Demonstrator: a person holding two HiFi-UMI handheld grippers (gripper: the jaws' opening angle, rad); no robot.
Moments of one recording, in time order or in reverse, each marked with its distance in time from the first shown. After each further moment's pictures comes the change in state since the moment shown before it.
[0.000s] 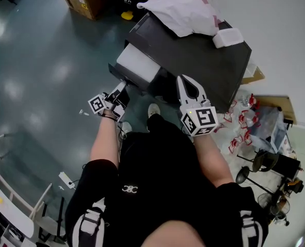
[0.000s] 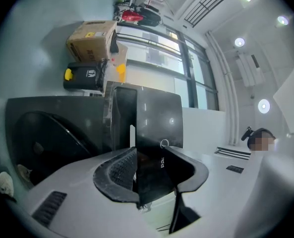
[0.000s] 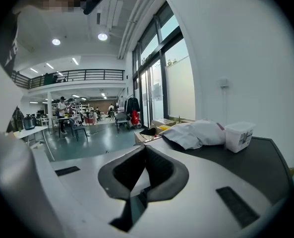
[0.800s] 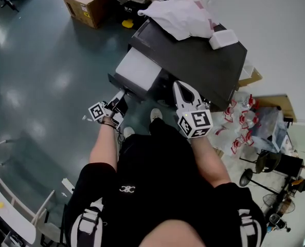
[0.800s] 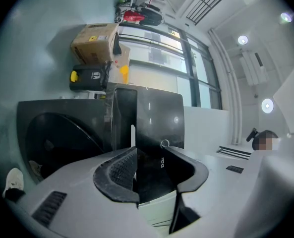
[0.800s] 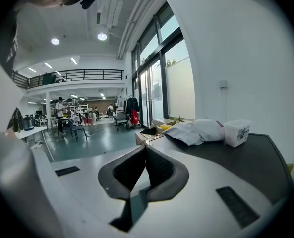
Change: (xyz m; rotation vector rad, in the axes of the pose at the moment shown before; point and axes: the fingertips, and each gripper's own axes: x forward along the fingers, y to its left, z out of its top) left arm -0.045 -0.013 -0.006 -0.005 0.026 0.049; right arm -0.020 0.035 -0.005 0.008 0.001 -0.020
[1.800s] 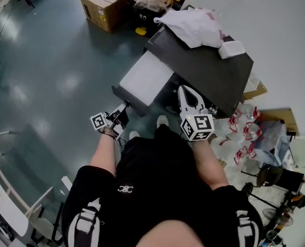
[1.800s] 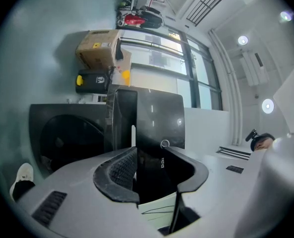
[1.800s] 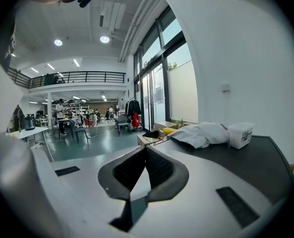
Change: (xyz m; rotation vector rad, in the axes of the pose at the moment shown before) left arm -0.080 -0.024 -0.015 -0.005 -0.007 0.020; right arm -0.007 0.033 0.007 -0.012 -0.040 0.006
